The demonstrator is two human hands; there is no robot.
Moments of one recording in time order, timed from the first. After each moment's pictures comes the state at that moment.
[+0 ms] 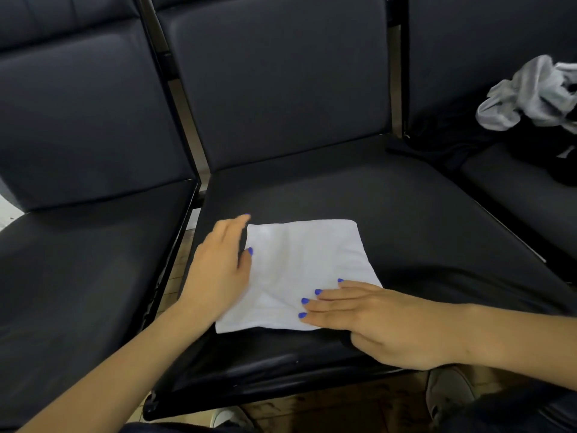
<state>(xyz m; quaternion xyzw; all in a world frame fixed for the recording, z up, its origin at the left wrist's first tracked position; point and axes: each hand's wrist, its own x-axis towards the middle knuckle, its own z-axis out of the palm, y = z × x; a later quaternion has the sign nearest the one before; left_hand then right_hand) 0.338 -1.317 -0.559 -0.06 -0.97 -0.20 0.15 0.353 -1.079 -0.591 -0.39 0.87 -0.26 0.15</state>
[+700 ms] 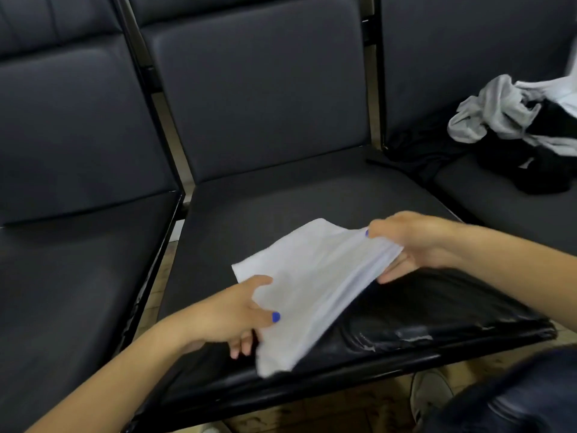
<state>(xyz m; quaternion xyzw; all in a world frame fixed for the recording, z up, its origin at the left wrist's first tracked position) 0.361 -1.287 -0.537 -0.01 -0.88 -0.35 -0.32 0.309 -1.024 -0.524 0.12 0.78 -0.56 0.25</state>
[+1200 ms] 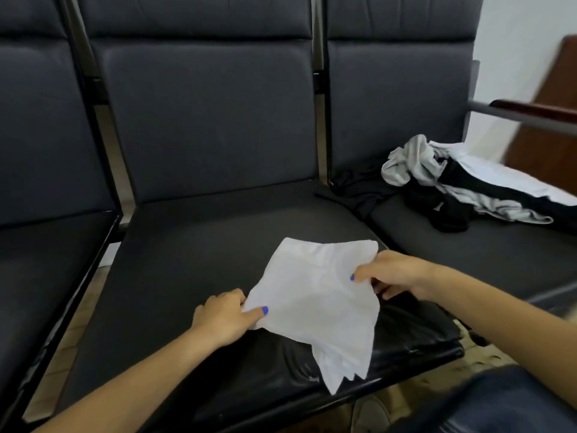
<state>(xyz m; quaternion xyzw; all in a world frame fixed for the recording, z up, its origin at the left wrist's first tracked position) 0.306 -1.237 -0.594 -0.01 -0.97 -0.19 -0.15 0.313 -0.969 -0.535 0.18 0.85 -0.46 0.20</state>
